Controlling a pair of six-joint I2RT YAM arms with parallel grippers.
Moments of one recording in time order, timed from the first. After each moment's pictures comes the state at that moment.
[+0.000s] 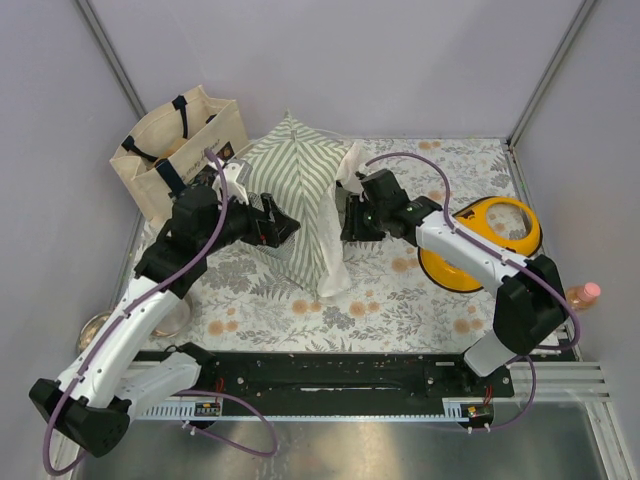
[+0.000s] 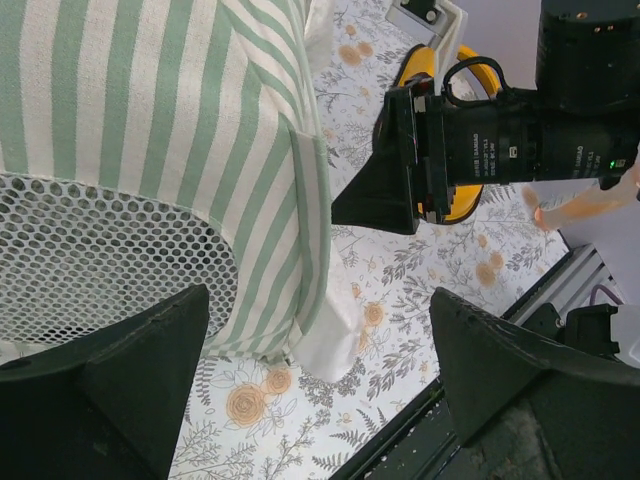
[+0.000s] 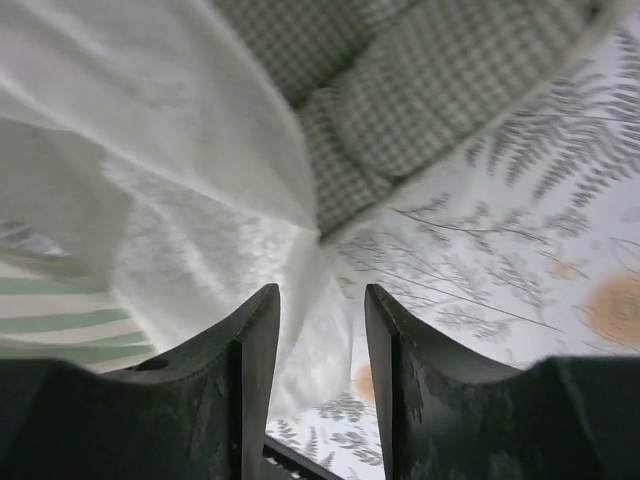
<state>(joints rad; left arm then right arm) -0.47 0.94 1.04 -0.42 0.27 -0.39 0.63 1.58 1.26 -0.46 -0.15 0.54</state>
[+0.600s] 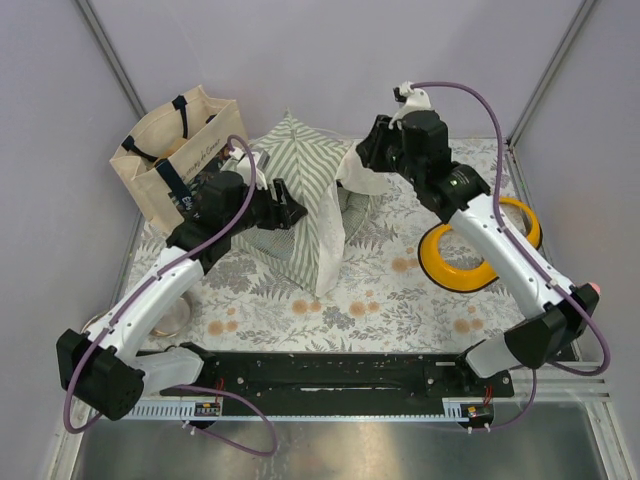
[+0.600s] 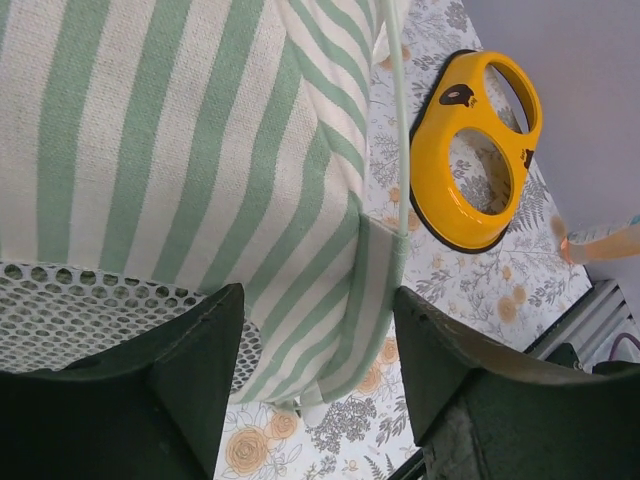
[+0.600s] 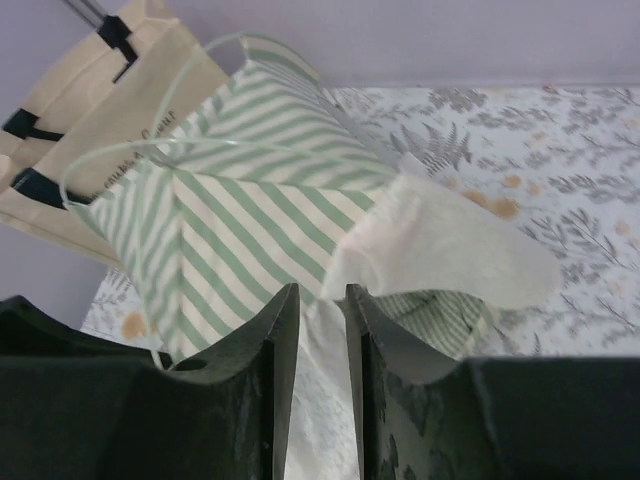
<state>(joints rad) -0.47 1.15 1.05 -0.28 0.23 -0.44 0.56 1.46 1.59 -0.44 0.13 0.44</state>
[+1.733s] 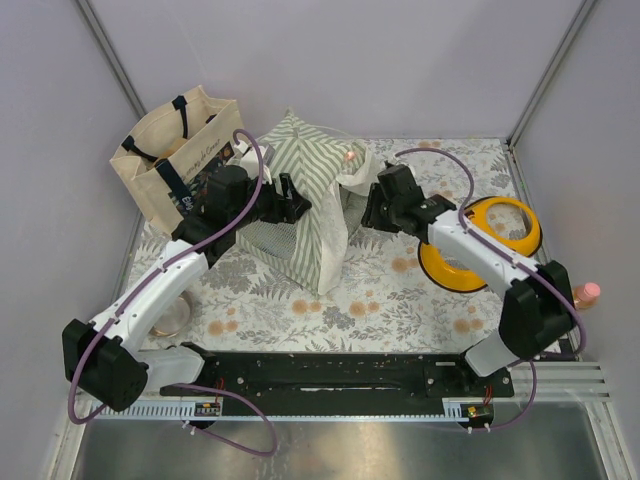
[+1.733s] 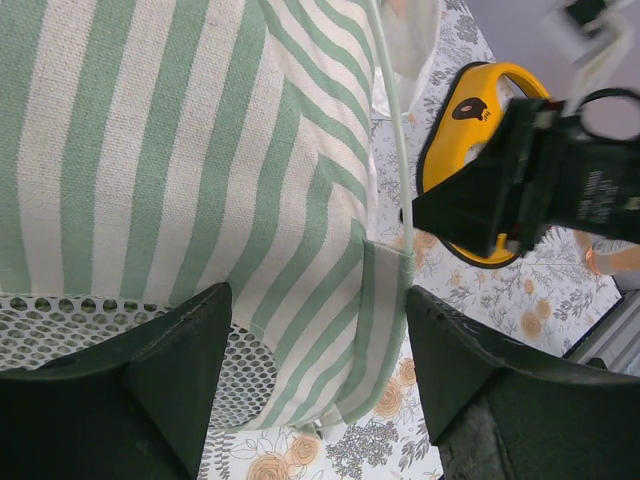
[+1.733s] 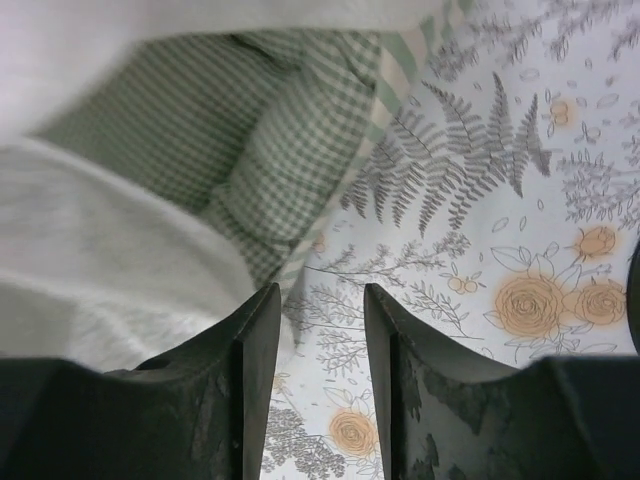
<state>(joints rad) -0.47 1.21 1.09 -0.24 0.21 -0.39 0.54 1.57 1.22 -0.47 0.11 0.64</state>
